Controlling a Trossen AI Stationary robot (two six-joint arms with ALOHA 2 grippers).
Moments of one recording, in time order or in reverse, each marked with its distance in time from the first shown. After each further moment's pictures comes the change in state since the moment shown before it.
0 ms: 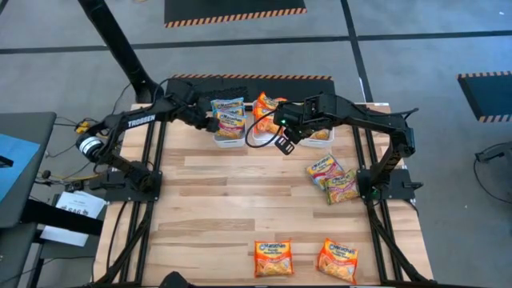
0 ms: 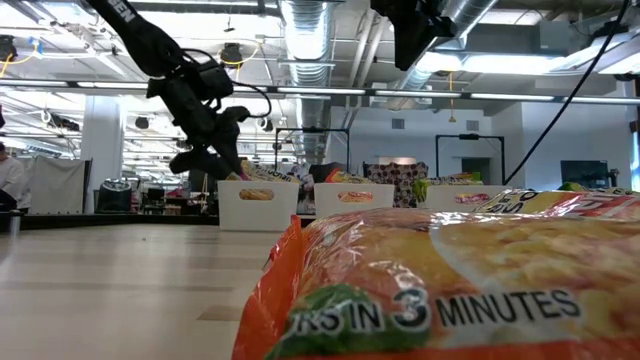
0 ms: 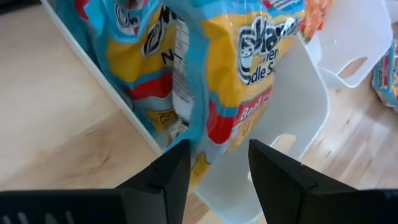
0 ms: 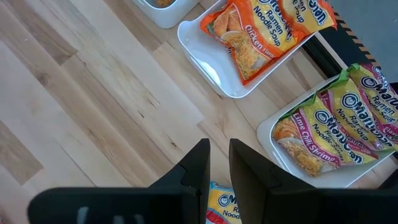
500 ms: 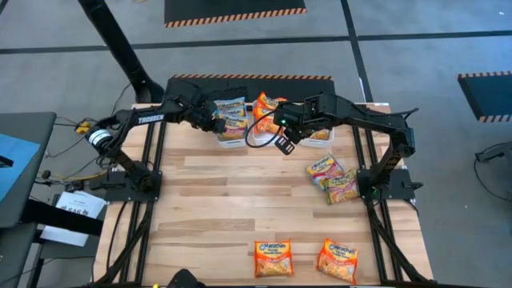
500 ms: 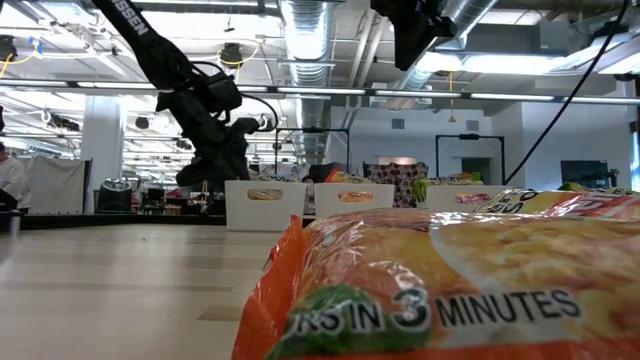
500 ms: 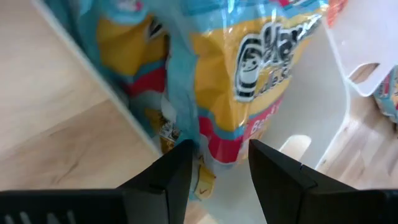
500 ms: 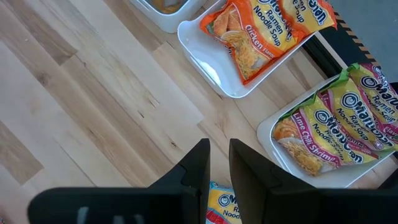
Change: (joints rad) left arm -0.031 0.099 0.000 0.086 0.025 -0.101; right arm 0.000 0.000 0.000 0.000 0.000 0.002
